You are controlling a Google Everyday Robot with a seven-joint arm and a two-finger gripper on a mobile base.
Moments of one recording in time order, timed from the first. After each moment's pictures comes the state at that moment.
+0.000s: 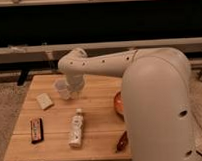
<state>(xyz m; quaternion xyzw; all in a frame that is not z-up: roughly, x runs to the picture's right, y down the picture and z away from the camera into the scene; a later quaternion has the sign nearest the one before) -0.156 0.046 0.784 -0.28 0.14 0.64 0.70</state>
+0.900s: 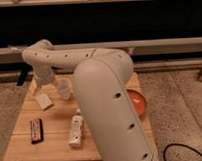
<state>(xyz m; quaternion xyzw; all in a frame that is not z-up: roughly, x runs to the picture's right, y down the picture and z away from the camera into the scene) -0.316 0.022 0.785 -0.34 0.09 0.48 0.80</state>
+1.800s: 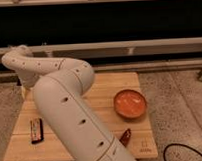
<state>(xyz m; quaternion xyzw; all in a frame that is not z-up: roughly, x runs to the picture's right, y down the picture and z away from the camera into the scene) -0.382 0.033 0.862 -0.32 0.13 0.40 0.85</state>
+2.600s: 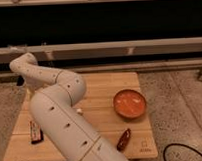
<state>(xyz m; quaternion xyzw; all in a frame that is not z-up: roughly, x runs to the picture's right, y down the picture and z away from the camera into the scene) -0.388 0.055 0.932 -0.33 0.15 0.40 0.84</state>
